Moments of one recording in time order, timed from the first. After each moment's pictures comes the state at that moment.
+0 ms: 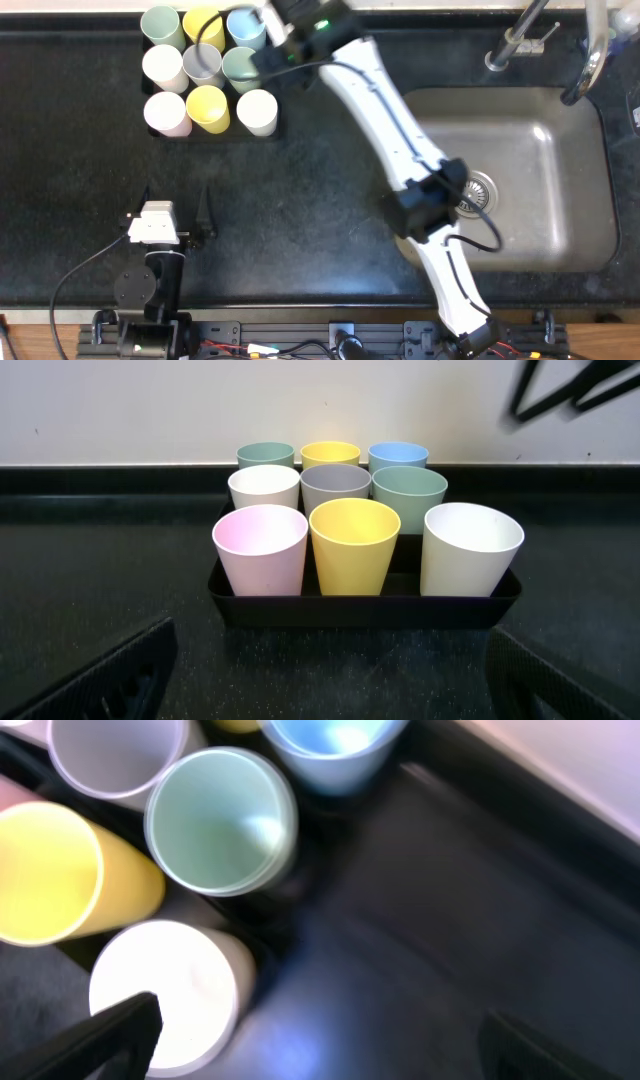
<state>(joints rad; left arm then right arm) -0.03 0.01 0.01 -0.08 -0.02 -0.01 0.55 2.43 2.70 -1.33 -0.05 -0.02</state>
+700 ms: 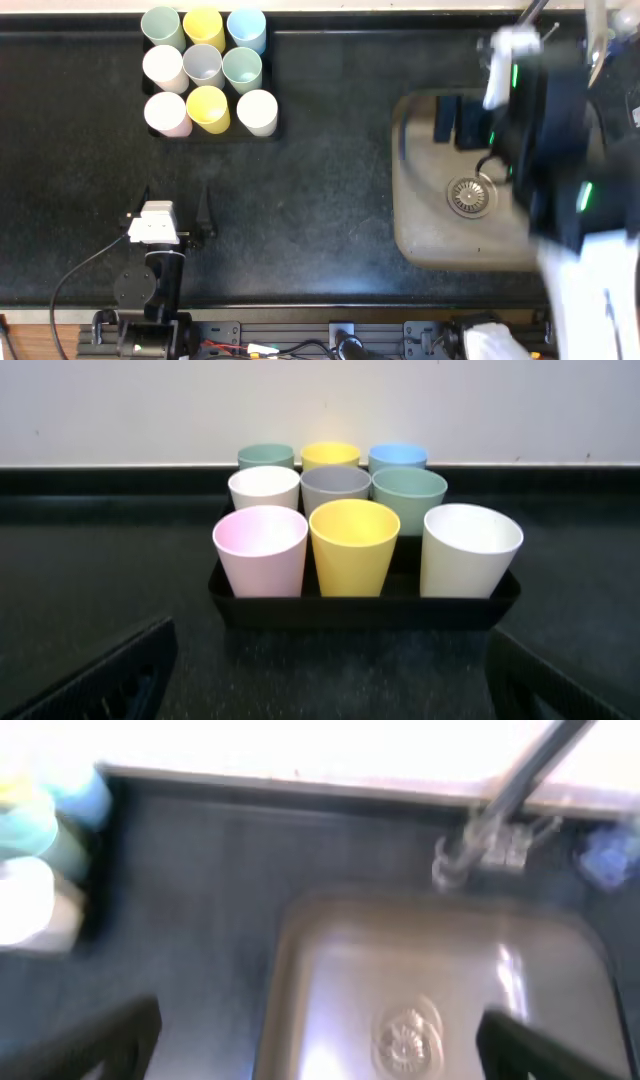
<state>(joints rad) -0.03 0.01 0.01 -0.08 -0.01 -0.01 0.17 1.16 1.43 -0.95 0.08 0.07</state>
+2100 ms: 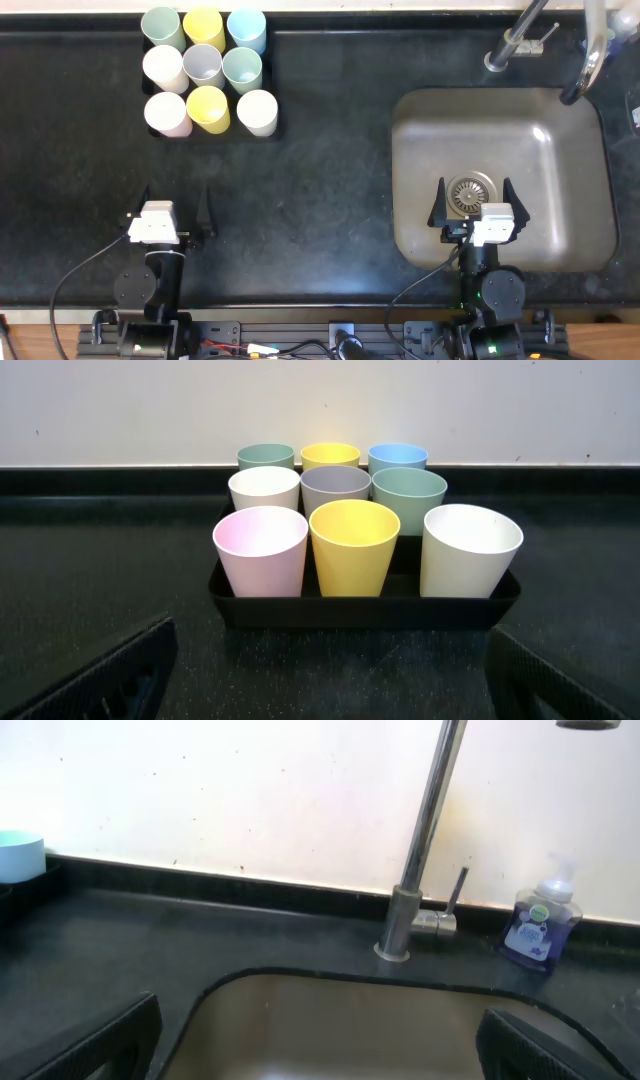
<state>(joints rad) -0.03 0.01 0.01 -0.08 -0.02 -0.01 0.17 0.01 0.02 0.01 0.19 -0.09</state>
